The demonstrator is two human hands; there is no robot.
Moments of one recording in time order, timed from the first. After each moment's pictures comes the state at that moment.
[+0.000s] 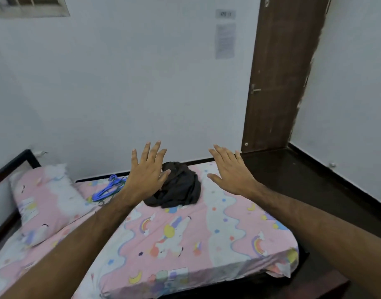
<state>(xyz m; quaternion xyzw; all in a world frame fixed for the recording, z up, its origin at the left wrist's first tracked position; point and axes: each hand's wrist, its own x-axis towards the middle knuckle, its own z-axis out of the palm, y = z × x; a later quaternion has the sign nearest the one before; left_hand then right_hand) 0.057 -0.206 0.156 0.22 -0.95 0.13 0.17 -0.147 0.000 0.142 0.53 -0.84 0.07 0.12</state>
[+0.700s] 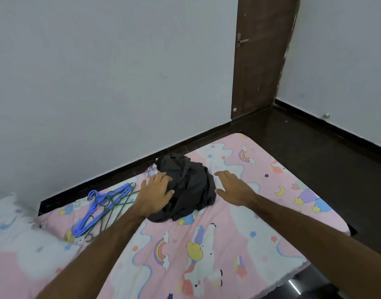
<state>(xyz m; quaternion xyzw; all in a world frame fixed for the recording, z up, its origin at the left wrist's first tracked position) -0.107 -0.543 -0.022 0.14 -0.99 -0.07 -0.04 -0.255 -0.292 -0.051 0.36 -0.91 0.16 -0.15</state>
